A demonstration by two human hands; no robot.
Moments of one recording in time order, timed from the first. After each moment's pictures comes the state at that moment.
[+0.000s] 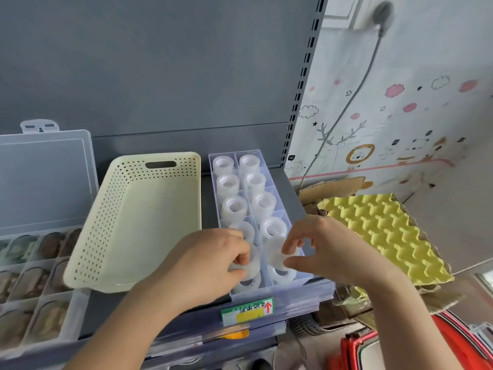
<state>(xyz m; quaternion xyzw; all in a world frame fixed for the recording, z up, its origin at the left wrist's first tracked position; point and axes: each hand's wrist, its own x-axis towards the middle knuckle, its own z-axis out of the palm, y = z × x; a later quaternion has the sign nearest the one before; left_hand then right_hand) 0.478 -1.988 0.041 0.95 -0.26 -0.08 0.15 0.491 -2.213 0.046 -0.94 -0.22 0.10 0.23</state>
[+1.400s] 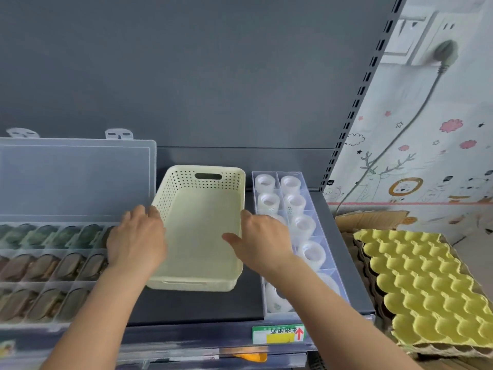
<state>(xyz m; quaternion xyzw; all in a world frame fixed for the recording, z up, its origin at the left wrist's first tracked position) 0.497 -1.859 0.012 0.98 0.19 0.01 -0.03 0.537 -2.057 0.013 -0.97 -0.19 -0.01 0.13</state>
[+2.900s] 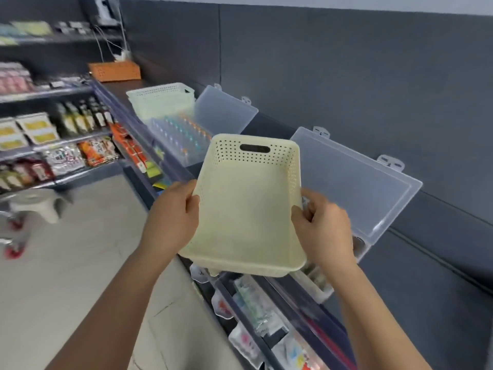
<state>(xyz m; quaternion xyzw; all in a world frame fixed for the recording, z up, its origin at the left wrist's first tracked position) 0.220 -1.713 0.059 0.81 0.44 0.34 0.17 0.423 -1.837 0.058 -0.79 -0.48 -0.04 0.39</state>
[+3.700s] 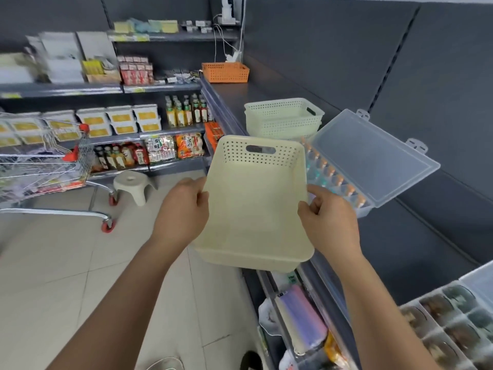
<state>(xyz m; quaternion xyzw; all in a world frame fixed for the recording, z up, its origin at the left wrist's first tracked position) 0.045 -1.419 0.051 0.73 0.59 0.33 0.10 0.278 -1.467 0.051 -0.70 -0.60 0.07 0.38</state>
